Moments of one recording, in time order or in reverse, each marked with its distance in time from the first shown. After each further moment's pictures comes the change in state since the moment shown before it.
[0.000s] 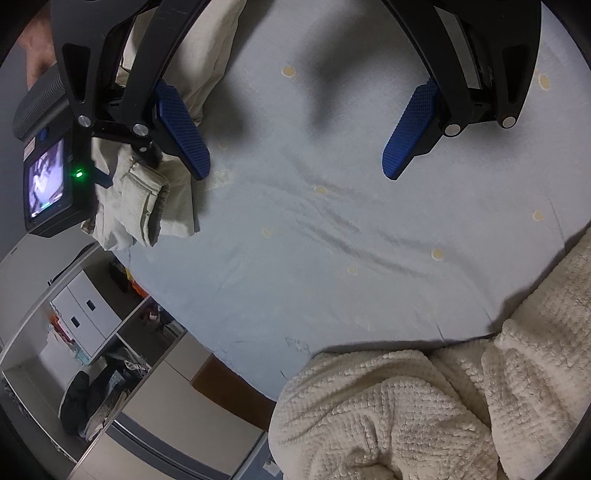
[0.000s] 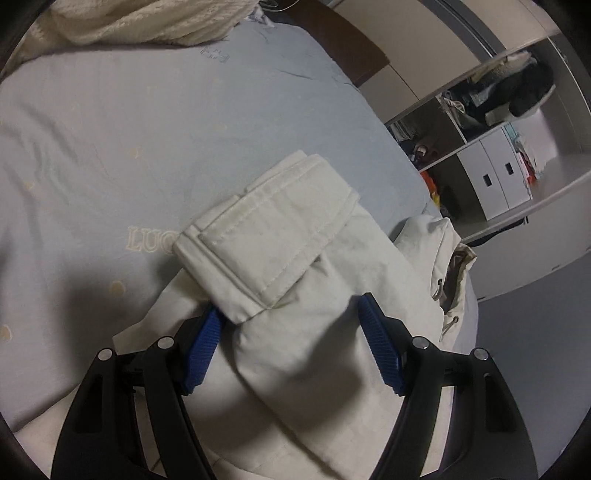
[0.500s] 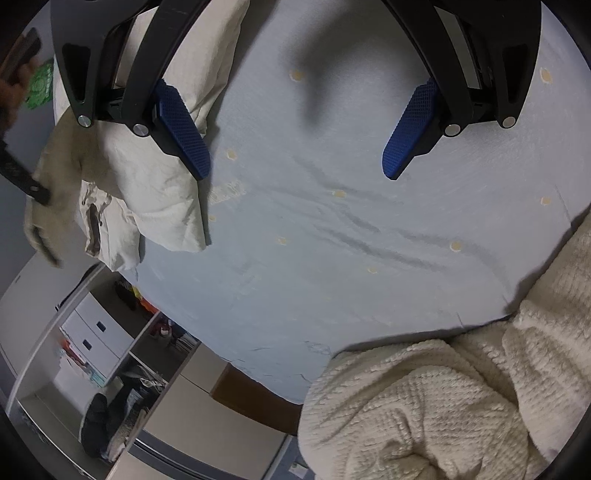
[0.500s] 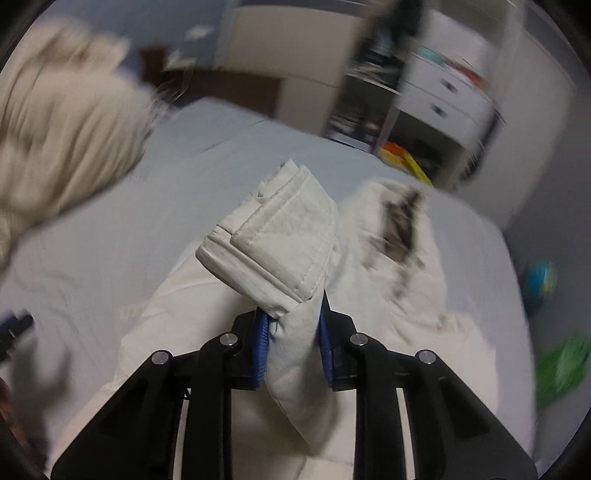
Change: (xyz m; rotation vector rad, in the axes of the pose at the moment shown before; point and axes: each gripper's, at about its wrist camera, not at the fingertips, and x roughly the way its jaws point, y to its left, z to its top) left arm -0.001 -0.022 -0.006 0.101 0.005 -0.005; right arm -0.063 -0.170 -0.086 0.569 -0.159 0.155
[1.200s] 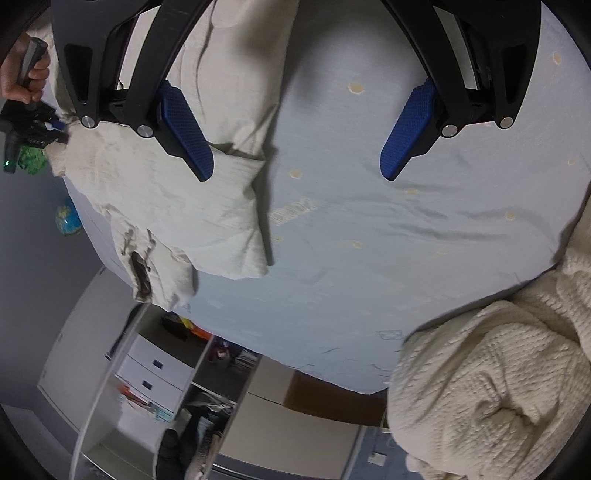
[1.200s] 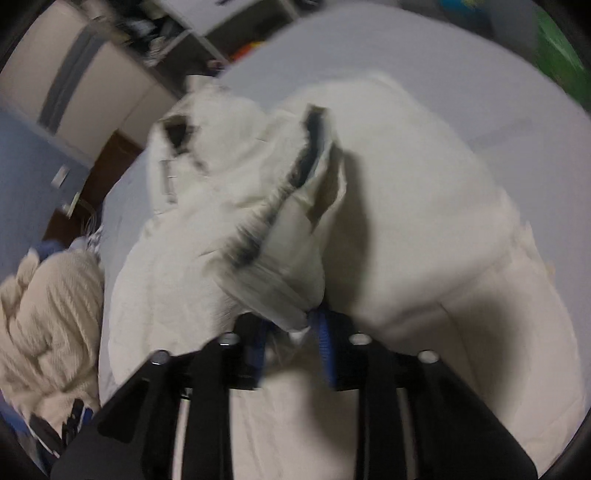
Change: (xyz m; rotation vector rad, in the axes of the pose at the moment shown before) left arm -0.005 -0.053 -0.021 0.234 -0.009 -0.124; right arm 0.025 -0.230 -0.207 0.924 0.247 0.174
